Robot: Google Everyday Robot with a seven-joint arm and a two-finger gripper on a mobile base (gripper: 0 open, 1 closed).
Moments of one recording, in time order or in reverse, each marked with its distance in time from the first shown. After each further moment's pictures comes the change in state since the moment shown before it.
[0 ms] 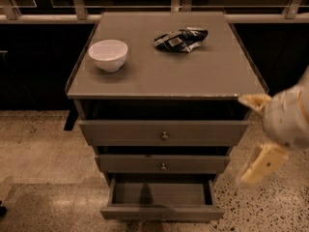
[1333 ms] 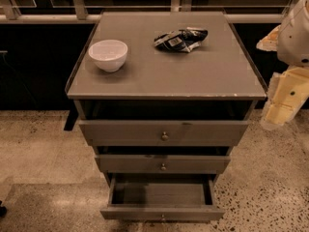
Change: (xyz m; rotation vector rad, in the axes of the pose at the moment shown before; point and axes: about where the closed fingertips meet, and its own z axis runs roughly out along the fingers) arm -0.033 -0.070 -0.083 0.018 0.301 -0.029
